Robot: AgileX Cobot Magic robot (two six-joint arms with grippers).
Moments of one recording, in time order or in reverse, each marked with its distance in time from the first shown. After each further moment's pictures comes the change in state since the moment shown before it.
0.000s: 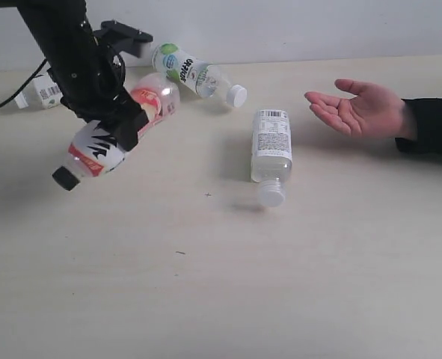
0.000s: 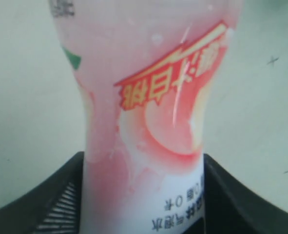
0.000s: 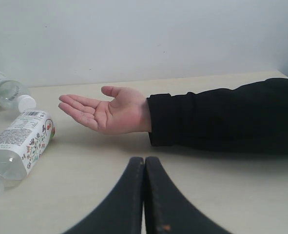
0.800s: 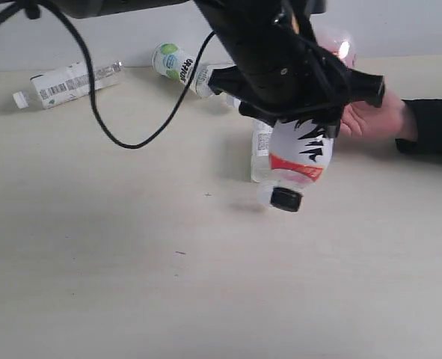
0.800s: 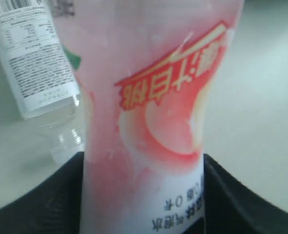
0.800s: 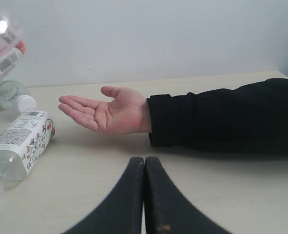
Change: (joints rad) left arm -0.490 0.027 -0.236 -0.031 -0.165 -0.680; right arm 0.000 0.000 0.000 0.000 0.000 0.000
